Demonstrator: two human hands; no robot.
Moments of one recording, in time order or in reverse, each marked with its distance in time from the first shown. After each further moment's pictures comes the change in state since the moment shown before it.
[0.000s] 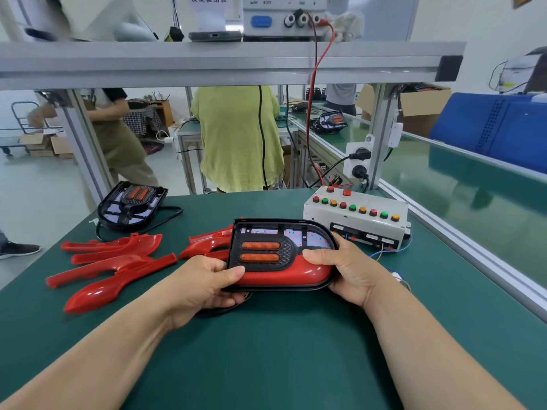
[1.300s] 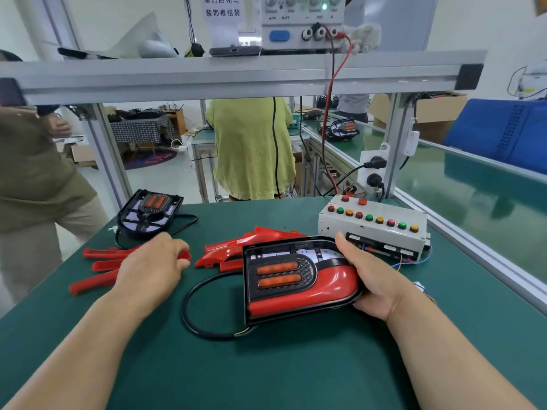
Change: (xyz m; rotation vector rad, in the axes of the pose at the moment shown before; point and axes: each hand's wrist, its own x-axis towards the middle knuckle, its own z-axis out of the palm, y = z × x) left_hand -0.001 0.018 -0.079 1.293 0.637 0.144; right_hand 0.001 -0.005 -0.003 -0.051 -0.007 0.047
